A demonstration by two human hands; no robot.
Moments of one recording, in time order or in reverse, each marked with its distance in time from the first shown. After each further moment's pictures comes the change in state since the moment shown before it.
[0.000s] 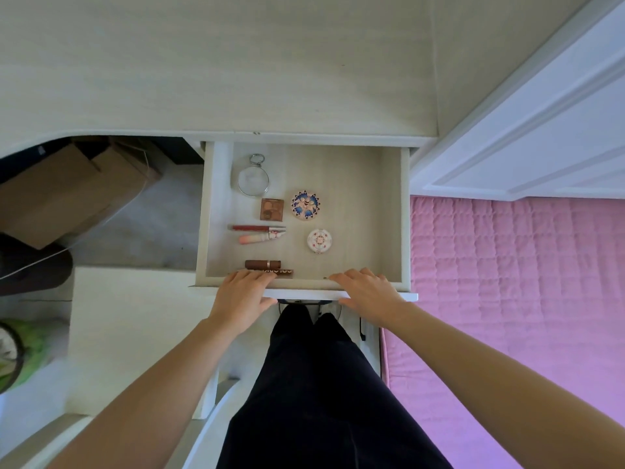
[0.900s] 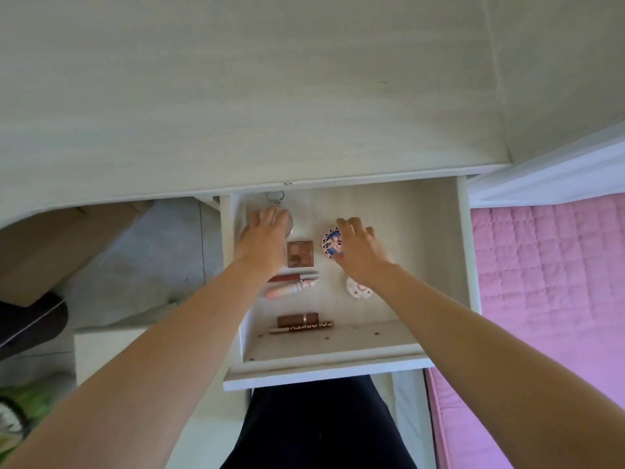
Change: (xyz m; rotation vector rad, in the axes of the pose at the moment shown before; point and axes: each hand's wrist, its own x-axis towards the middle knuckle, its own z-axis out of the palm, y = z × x) left_hand 0.197 -0.074 -0.071 0.000 -0.012 -0.032; right_hand 0.181 -0.027 -0.087 0.254 0.163 0.326
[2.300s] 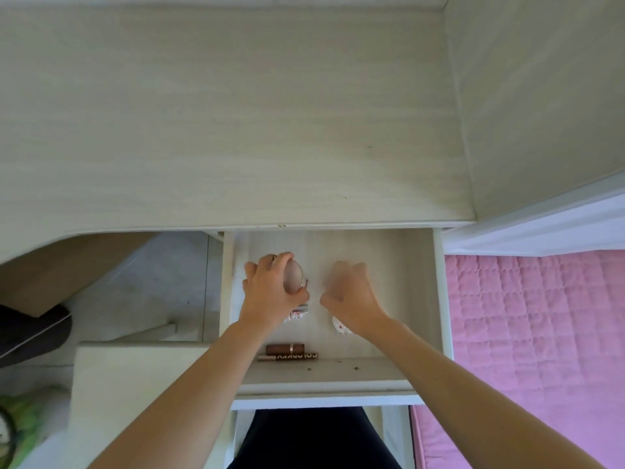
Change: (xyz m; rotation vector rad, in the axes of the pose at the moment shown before) left_hand -0.049 0.045 -0.018 -0.405 0.199 -0.171; right_hand -0.039 0.008 -0.014 0.517 0.079 -0.008
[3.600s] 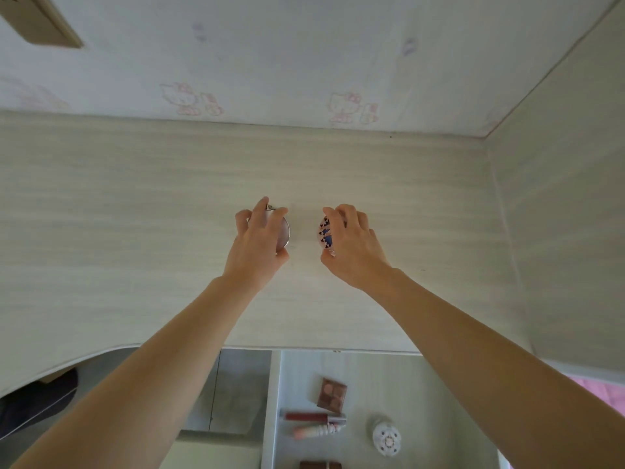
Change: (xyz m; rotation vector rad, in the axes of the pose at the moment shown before) left_hand 0.193 0.000 -0.207 0.170 0.189 0.157; right_hand 0.170 -0.227 -0.113 -0.568 0.231 -0.375
